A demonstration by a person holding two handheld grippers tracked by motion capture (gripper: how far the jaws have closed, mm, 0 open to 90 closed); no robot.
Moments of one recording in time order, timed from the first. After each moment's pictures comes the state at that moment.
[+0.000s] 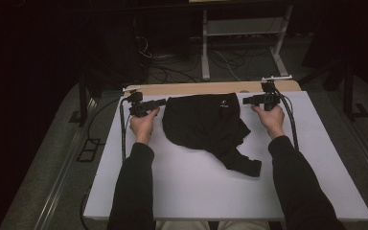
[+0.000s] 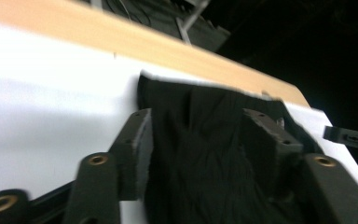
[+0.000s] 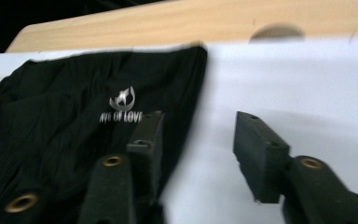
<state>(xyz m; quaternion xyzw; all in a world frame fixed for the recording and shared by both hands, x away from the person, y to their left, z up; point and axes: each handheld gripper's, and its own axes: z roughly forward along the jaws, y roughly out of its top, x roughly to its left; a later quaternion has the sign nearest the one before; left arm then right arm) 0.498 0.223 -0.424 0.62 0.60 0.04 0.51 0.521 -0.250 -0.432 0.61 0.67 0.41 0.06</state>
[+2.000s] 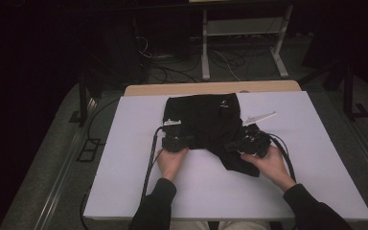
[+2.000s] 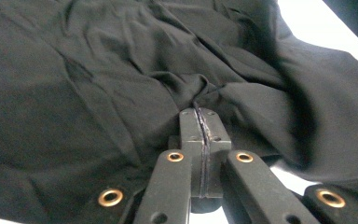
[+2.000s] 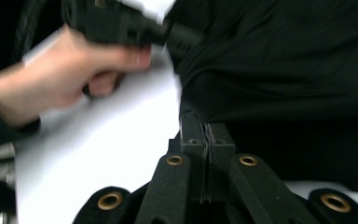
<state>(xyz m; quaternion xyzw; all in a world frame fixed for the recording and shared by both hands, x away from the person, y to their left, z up) 0.397 0.117 -0.462 0.74 0.51 0.05 0.45 0.359 -0.179 -0.415 0.37 0.81 0.45 -0.03</state>
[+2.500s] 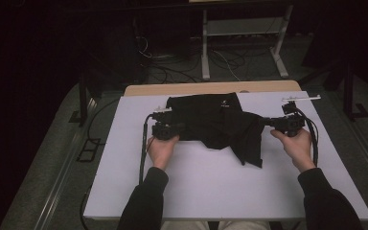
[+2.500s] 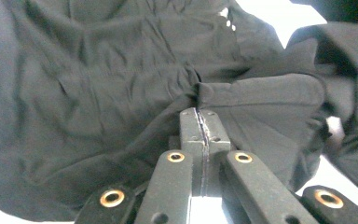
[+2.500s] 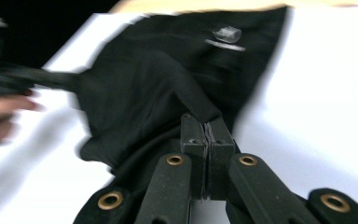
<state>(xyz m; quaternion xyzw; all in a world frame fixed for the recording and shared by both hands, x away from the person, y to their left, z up) 0.412 0.137 -0.419 0.74 0.50 0.09 0.45 0.401 -0.276 -0.404 0.52 0.72 0.47 0.04</state>
